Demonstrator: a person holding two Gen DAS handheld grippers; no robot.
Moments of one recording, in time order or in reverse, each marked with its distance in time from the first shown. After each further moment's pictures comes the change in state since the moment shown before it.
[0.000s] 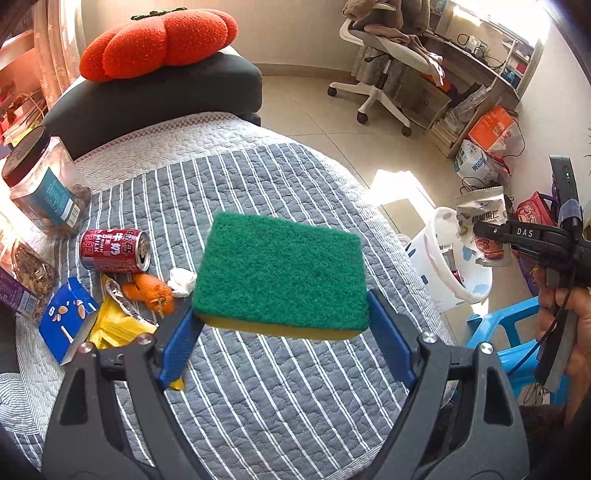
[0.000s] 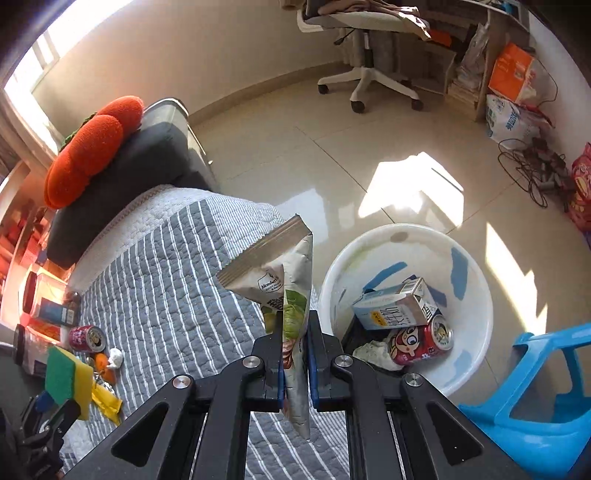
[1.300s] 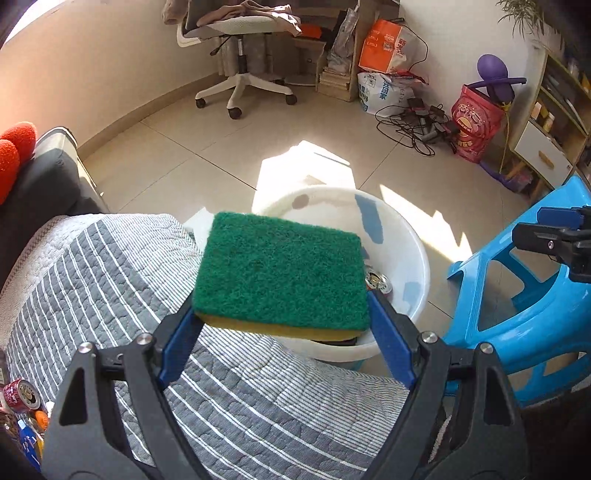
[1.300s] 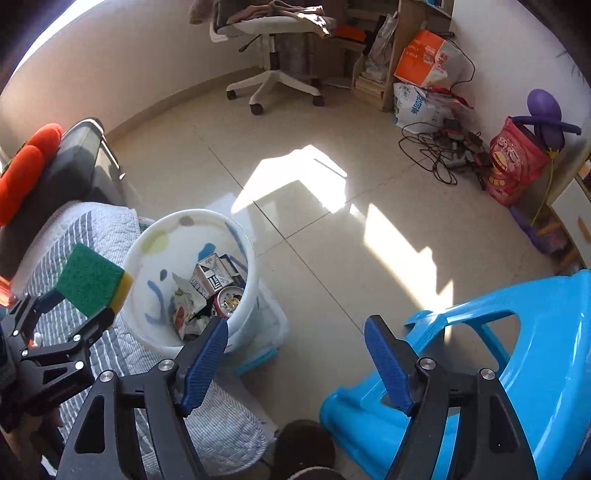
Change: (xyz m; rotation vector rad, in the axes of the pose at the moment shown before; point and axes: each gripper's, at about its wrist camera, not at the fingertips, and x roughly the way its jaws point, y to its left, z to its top) left arm 0.100 -0.226 0.017 0.484 -0.015 -0.104; right arm -0.073 -0.184 -0.037 0.064 -0.011 -0.244
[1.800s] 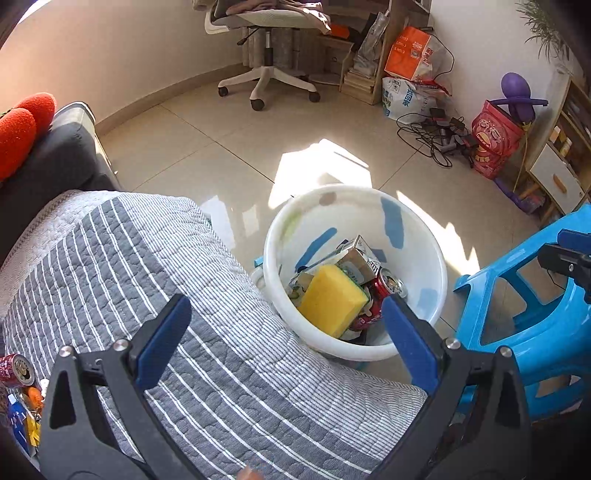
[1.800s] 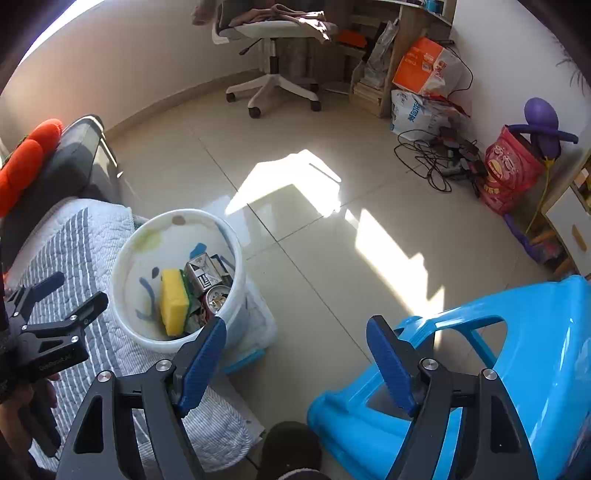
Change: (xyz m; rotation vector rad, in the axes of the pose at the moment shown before) left arm -0.008 0.014 -0.005 -0.110 0.020 0.027; right arm -0.006 -0.006 -0.003 -0.020 -0.019 -0.018
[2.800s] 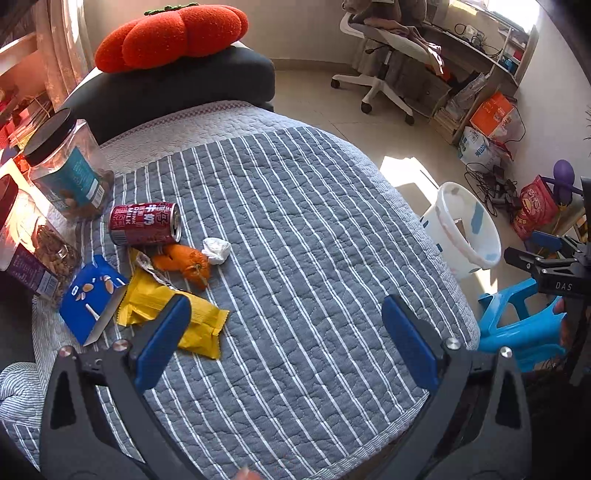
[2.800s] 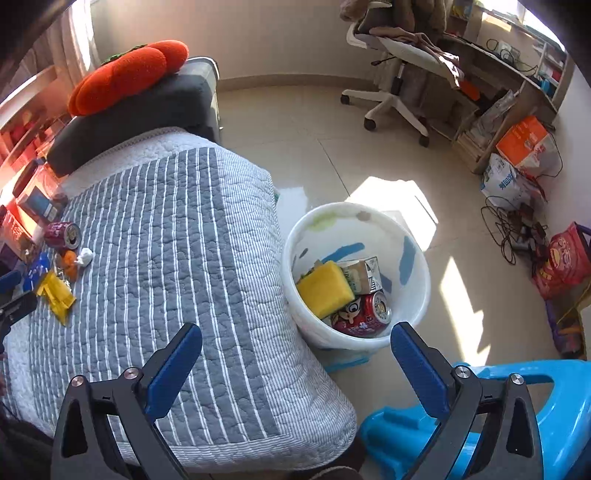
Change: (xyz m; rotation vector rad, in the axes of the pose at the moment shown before) left arm -0.132 0.201 -0.142 -0.357 0.023 0.112; right arm -0.021 0.204 -0.034 -0.375 -0.021 0.131
